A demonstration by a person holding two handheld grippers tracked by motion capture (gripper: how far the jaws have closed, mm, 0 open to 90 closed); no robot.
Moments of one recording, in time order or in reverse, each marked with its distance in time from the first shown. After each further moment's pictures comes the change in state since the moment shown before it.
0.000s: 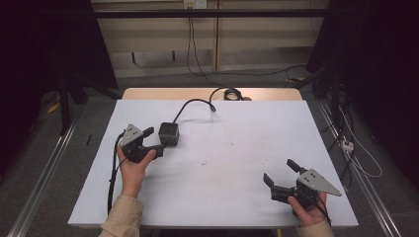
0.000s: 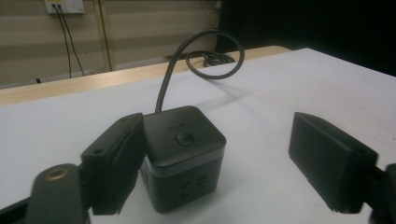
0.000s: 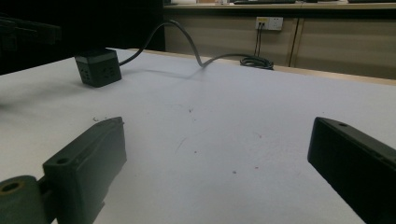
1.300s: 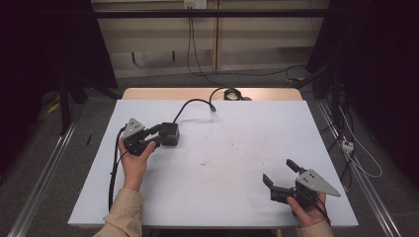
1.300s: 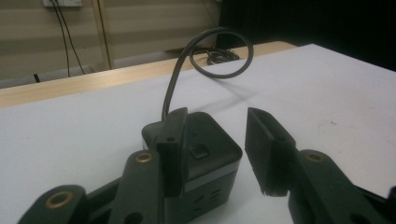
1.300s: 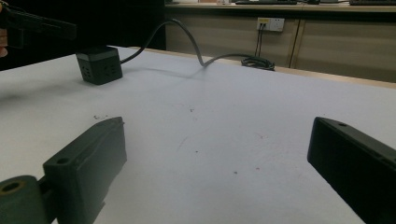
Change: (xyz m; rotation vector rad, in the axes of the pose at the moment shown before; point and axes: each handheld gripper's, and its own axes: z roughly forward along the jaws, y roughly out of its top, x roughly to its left) left arm 0.011 0.008 0.014 0.039 -0.007 0.001; right arm 0.002 0.000 0.000 0.002 0.003 -0.020
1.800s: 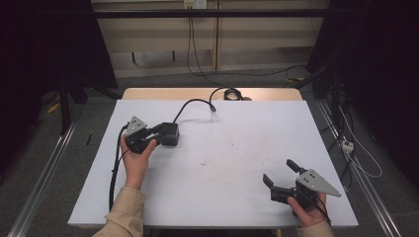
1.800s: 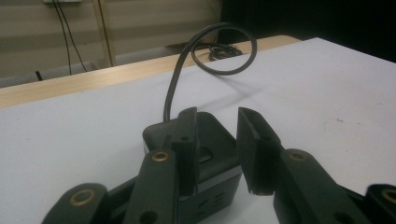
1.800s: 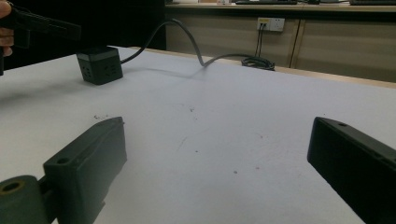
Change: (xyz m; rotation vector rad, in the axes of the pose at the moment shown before) left arm 0.001 0.002 0.006 0.017 0.012 0.001; right arm 0.000 0.000 -0.001 -0.001 0.001 0.003
